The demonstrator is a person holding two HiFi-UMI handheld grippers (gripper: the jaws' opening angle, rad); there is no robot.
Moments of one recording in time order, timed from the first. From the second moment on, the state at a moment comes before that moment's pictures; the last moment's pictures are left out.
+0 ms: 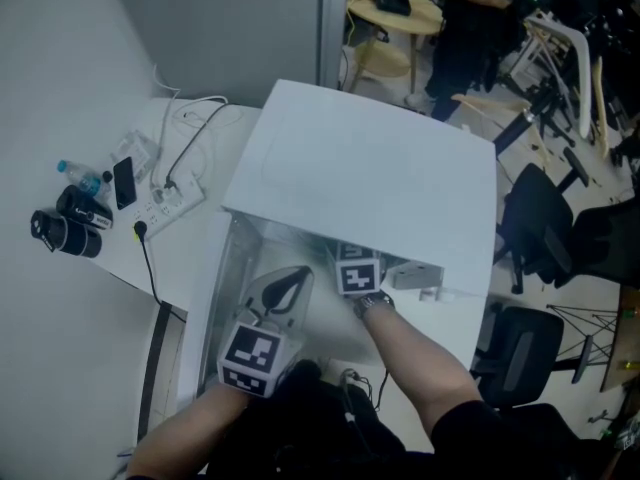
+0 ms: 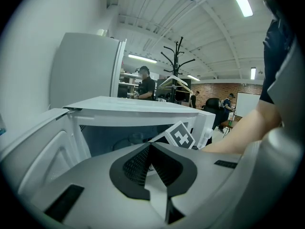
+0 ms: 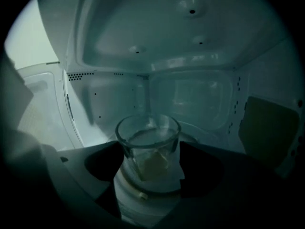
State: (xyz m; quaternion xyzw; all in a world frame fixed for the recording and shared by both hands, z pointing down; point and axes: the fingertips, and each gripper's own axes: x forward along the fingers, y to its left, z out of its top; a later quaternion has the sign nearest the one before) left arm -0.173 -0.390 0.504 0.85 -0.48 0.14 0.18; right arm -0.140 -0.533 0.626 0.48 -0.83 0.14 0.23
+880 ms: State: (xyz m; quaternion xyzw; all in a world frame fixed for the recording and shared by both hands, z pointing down) left arm -0.172 -0.380 0.505 0.85 -0.49 0.15 0.17; right arm -0.134 -0.513 0.628 0.48 -0.84 0.14 0.23
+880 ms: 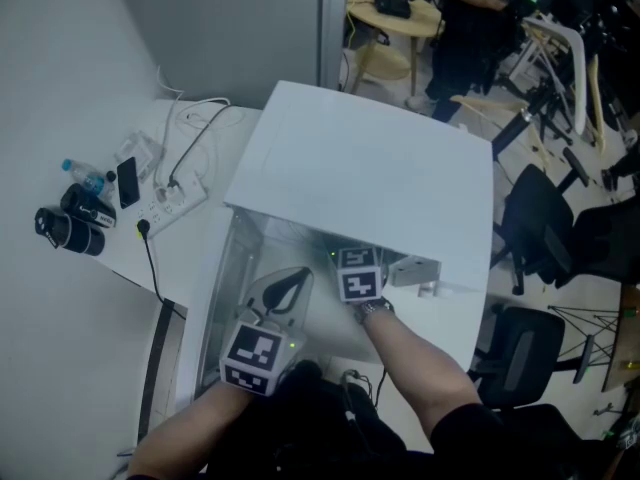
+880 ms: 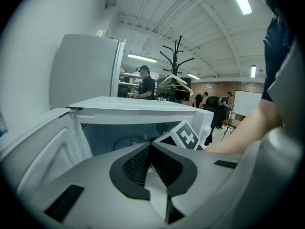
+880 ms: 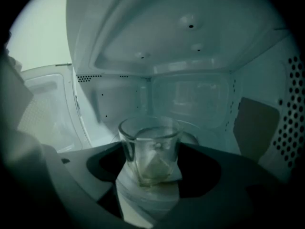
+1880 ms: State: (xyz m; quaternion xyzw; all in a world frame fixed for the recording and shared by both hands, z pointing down) left arm -0.156 -0.301 0.471 0.81 -0.56 0.11 0.14; right arm -0.134 -0.408 0.560 0.39 -0.89 0.12 0.19
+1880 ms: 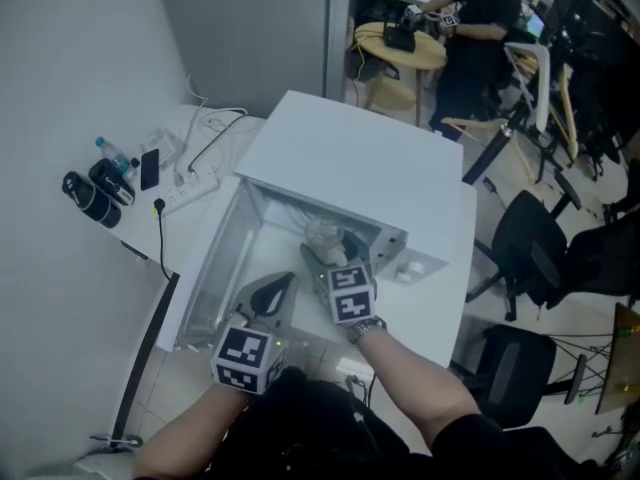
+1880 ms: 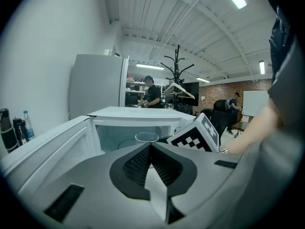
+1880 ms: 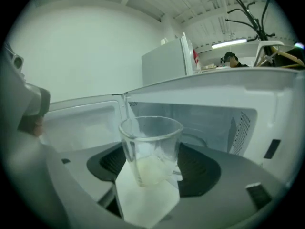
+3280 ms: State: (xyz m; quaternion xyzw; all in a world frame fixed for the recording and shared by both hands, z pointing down) left arm -0.110 -0.166 0.439 0.76 -0.63 0.09 0.12; right arm -0.066 -0.270 0.456 0.32 -0.93 0.08 0.13
